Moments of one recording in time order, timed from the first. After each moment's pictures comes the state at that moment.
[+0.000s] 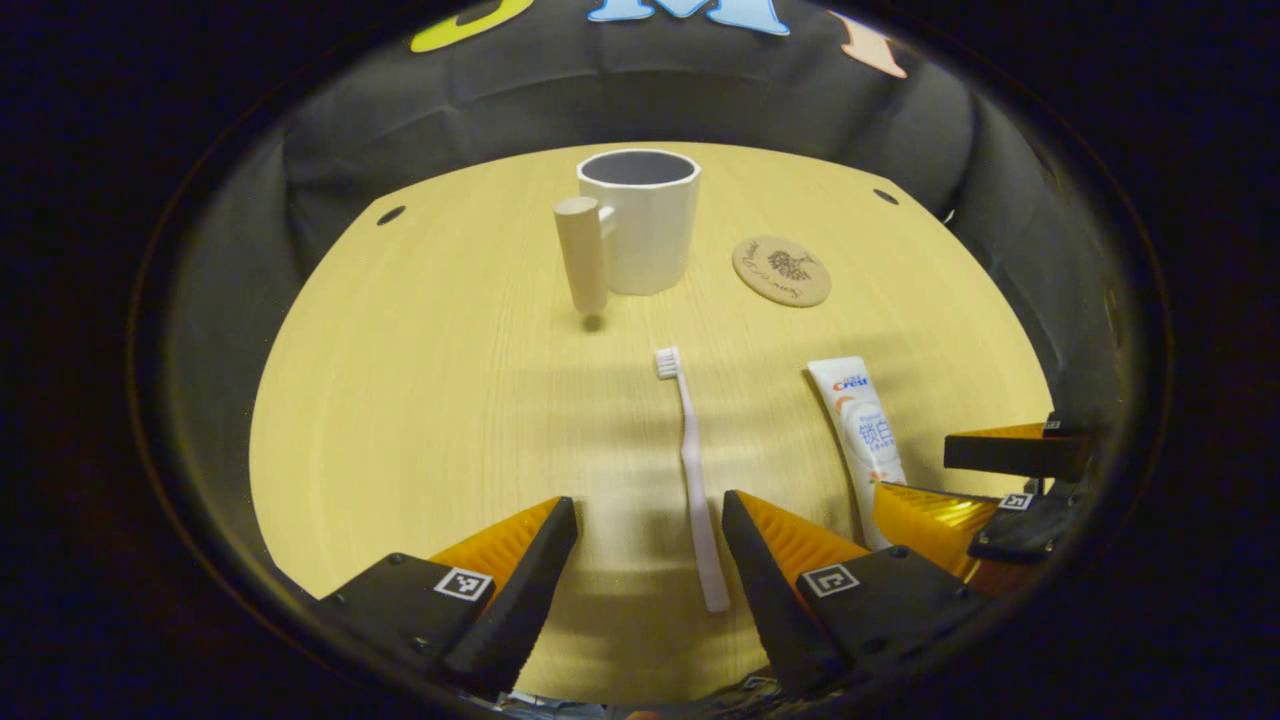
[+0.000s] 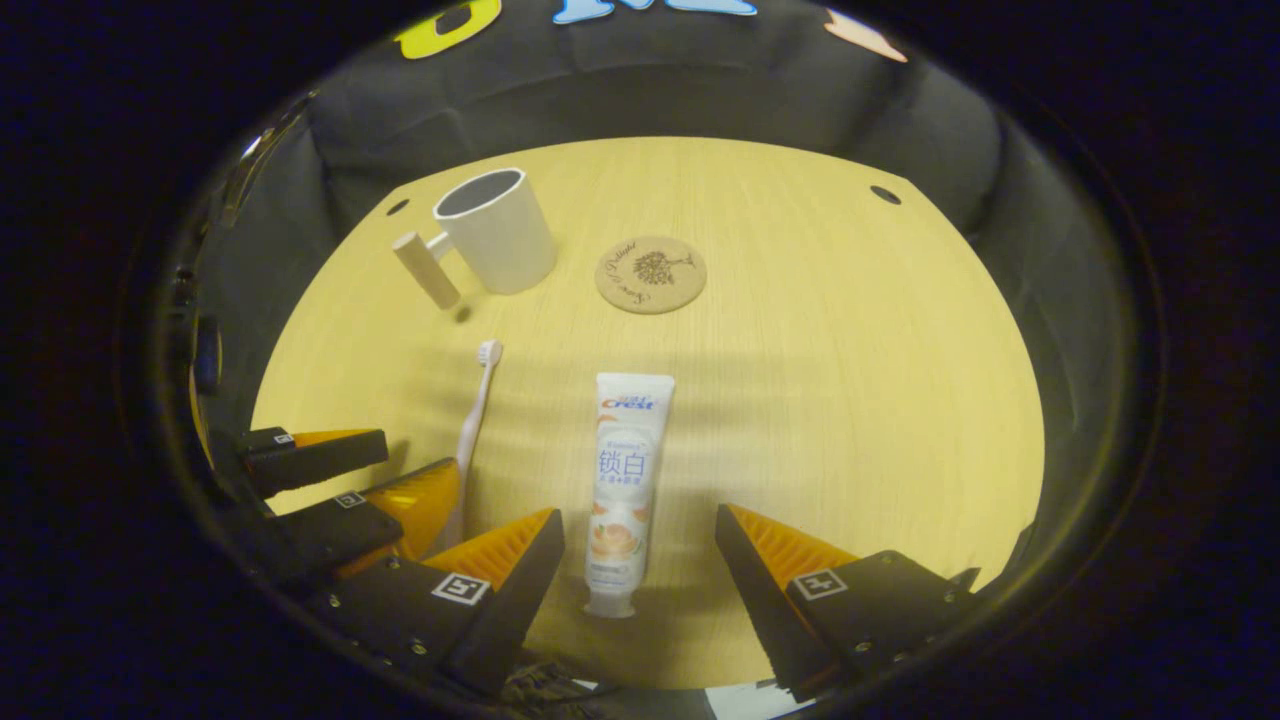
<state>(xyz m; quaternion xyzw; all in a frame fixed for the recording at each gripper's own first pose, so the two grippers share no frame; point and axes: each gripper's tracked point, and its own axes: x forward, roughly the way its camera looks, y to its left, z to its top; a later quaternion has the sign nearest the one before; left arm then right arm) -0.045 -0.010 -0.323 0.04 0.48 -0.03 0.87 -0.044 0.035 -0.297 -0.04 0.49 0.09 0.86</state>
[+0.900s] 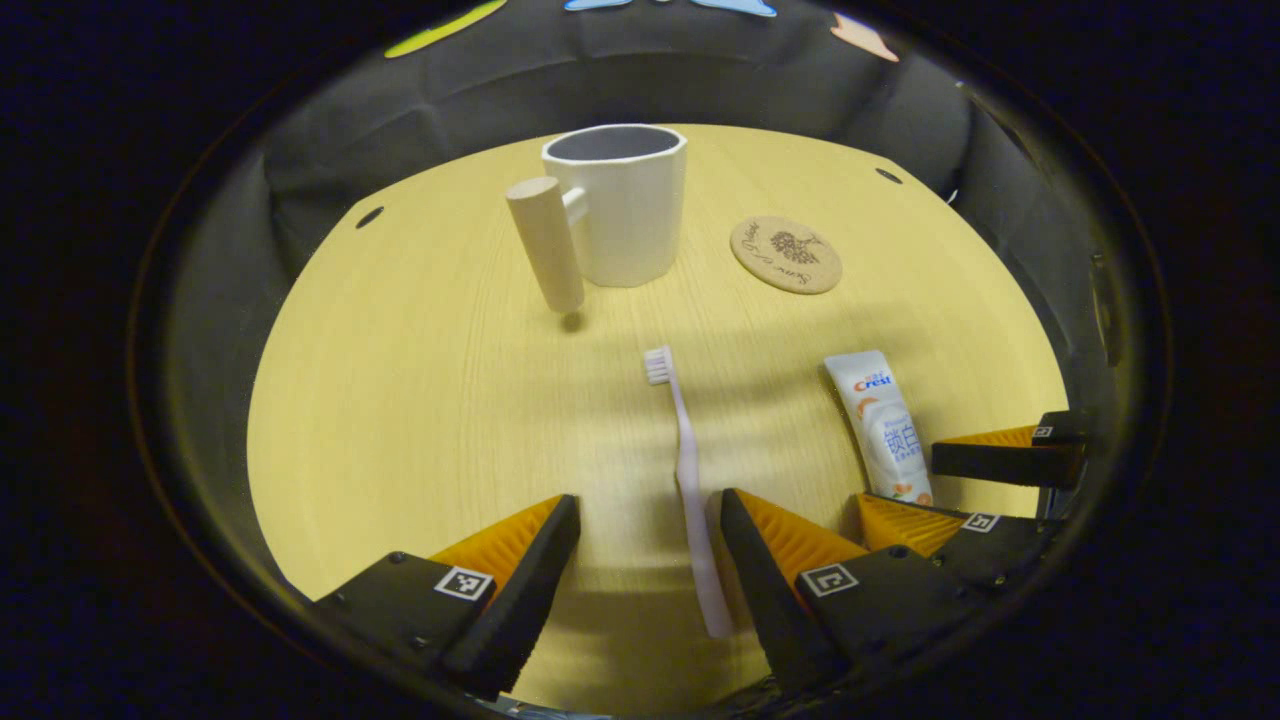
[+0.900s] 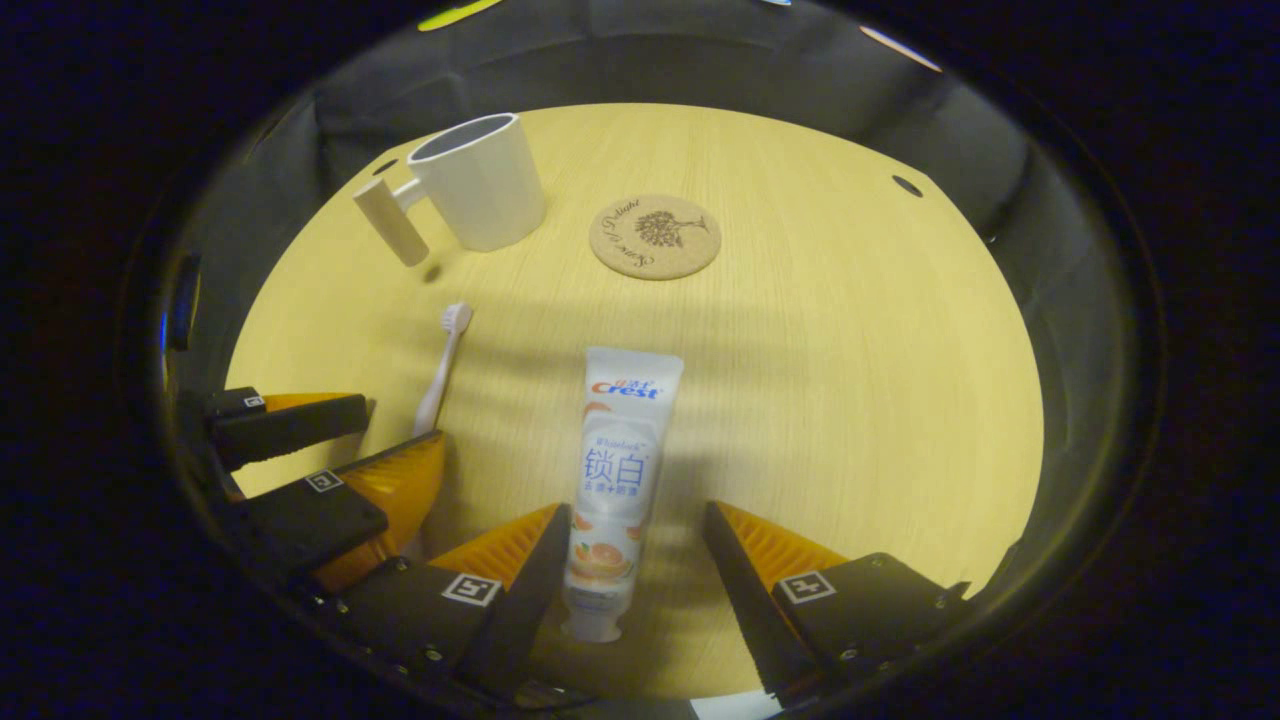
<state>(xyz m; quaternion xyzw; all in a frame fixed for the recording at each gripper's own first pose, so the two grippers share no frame) -0.031 -0.012 -0.344 0.06 0.50 -0.04 0.86 -0.037 0.035 -0.328 -0.07 0.53 0.08 0.84</state>
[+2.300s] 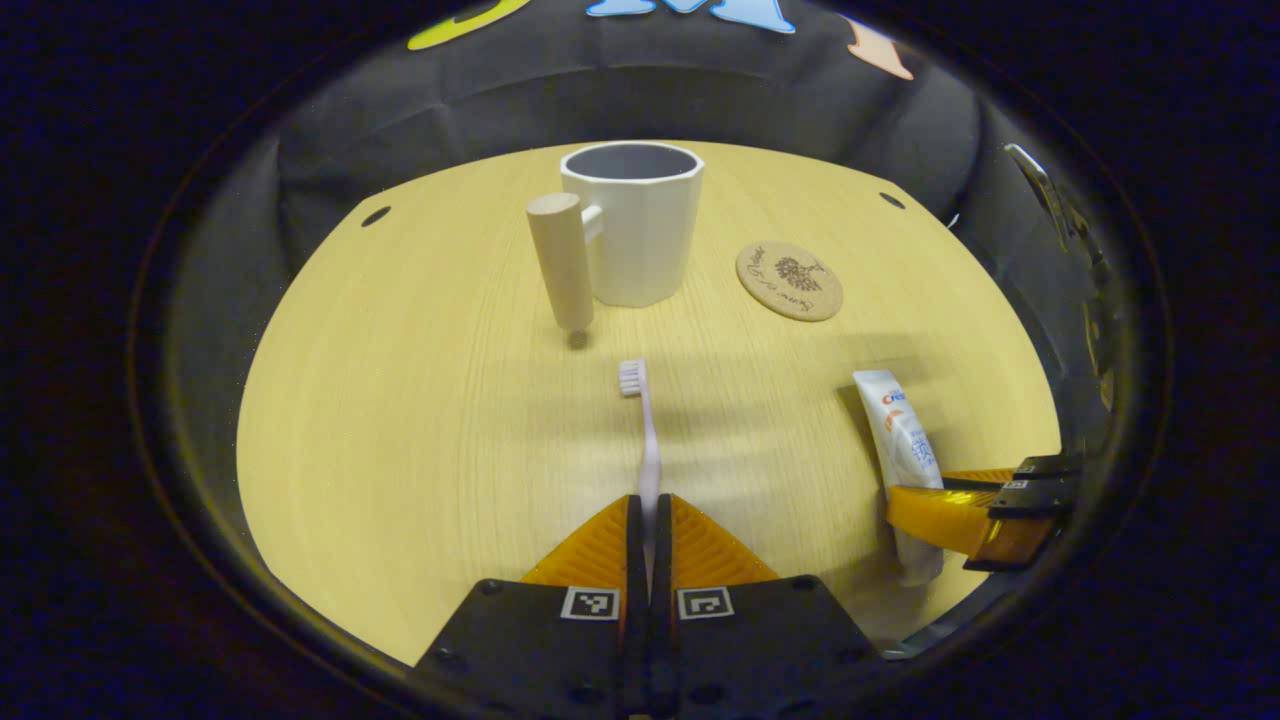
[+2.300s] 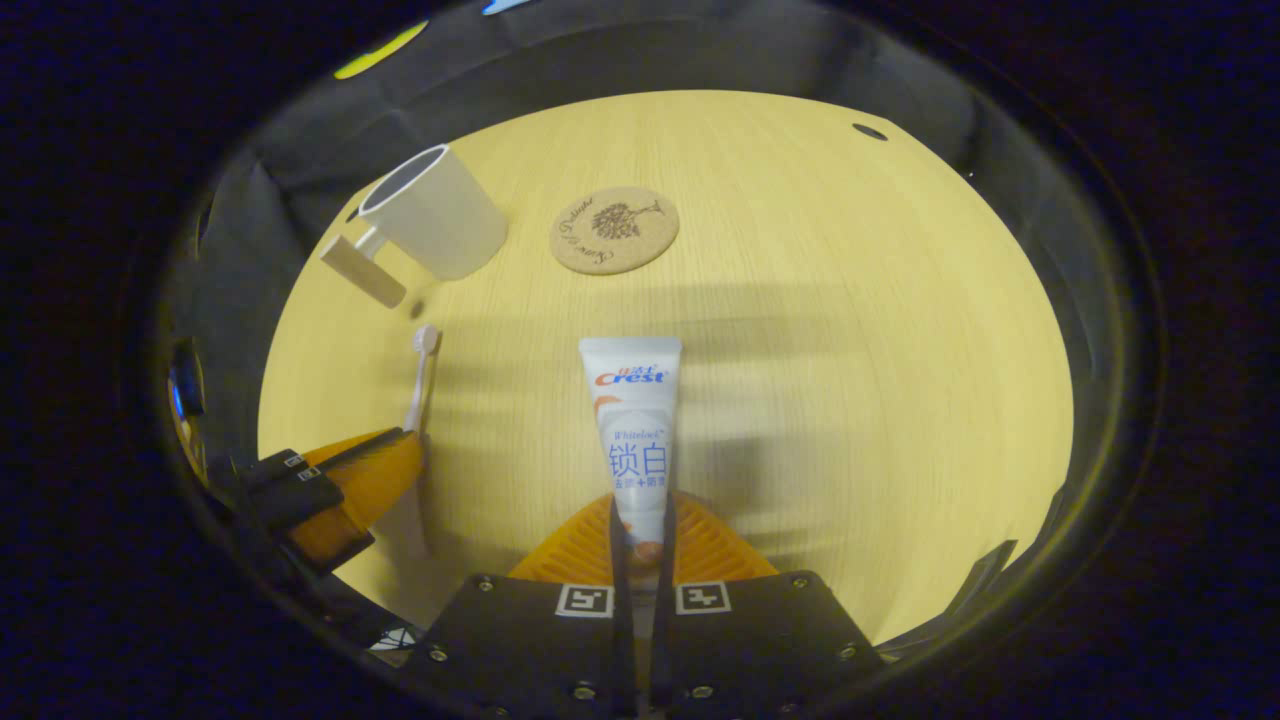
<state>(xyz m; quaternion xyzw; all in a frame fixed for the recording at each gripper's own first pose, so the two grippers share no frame) -0.017 -0.015 -0.328 0.04 0.46 -0.04 0.88 -0.038 0.026 -0.325 0.03 0.54 0.06 0.84</state>
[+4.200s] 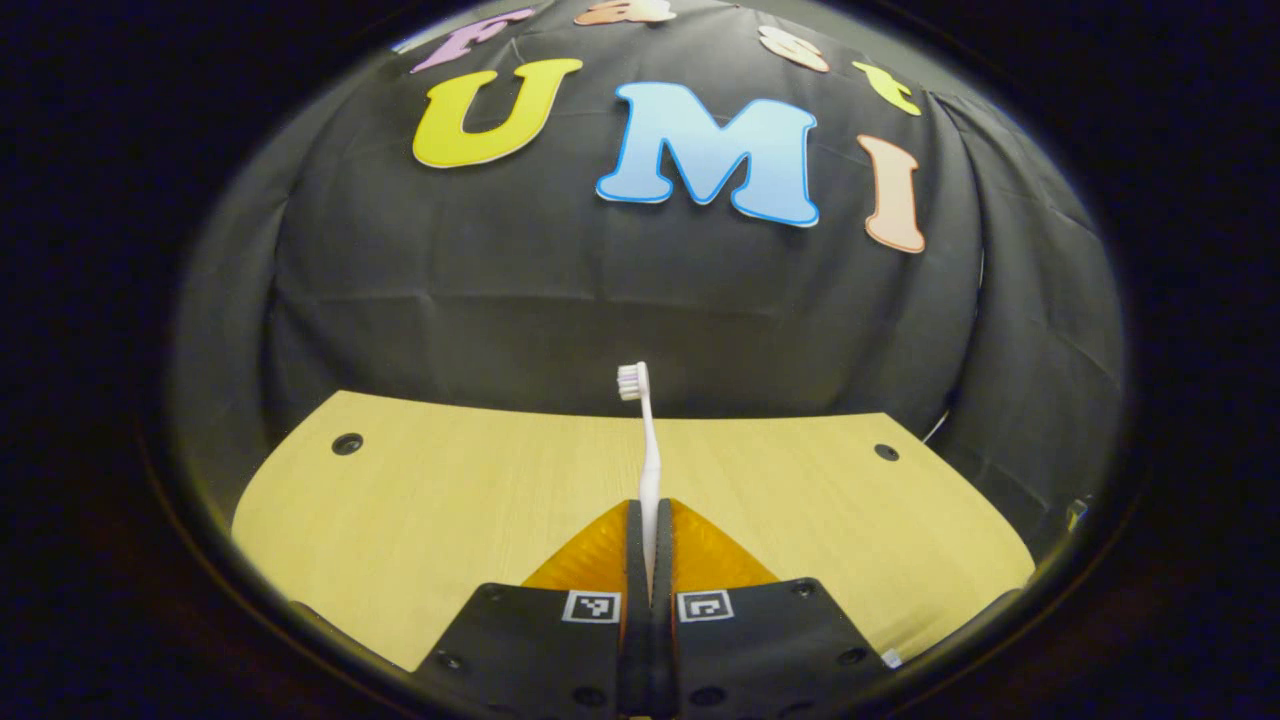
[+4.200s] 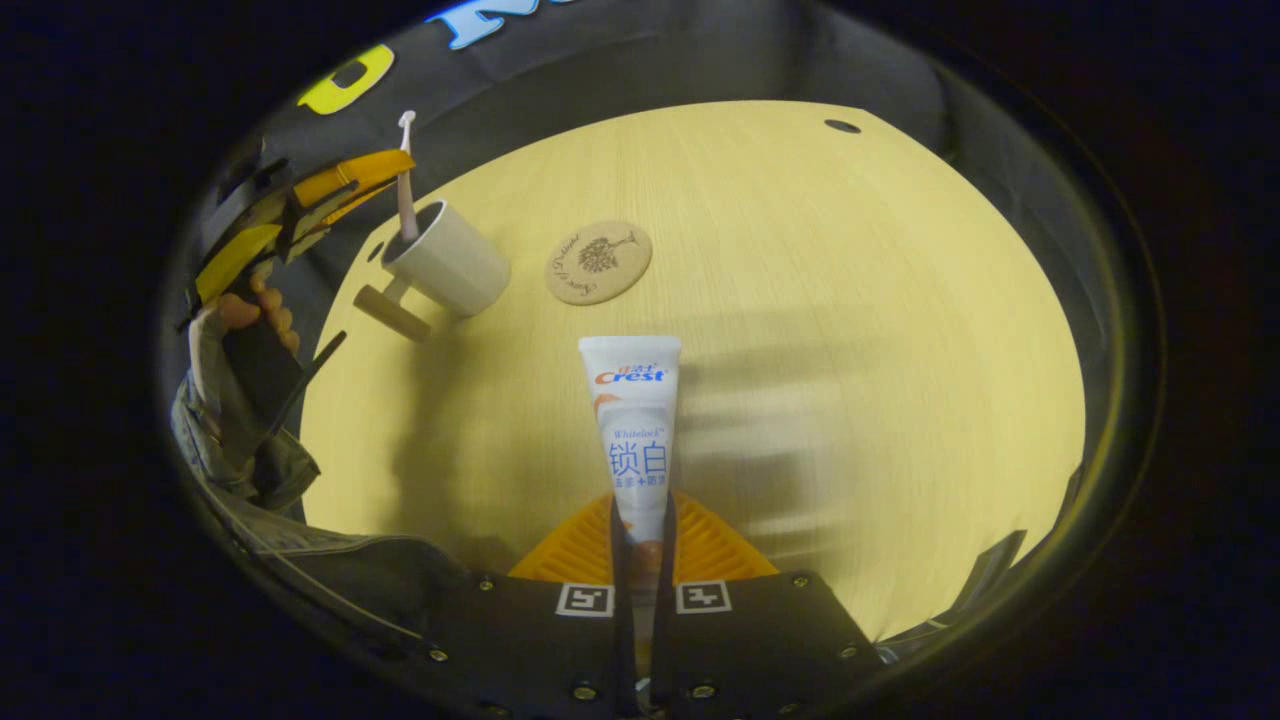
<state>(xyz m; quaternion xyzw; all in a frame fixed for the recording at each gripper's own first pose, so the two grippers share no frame) 0.213 -0.044 -0.118 -0.01 0.16 -0.09 0.98 -0.048 0.009 -0.301 0.08 0.52 0.08 0.85</state>
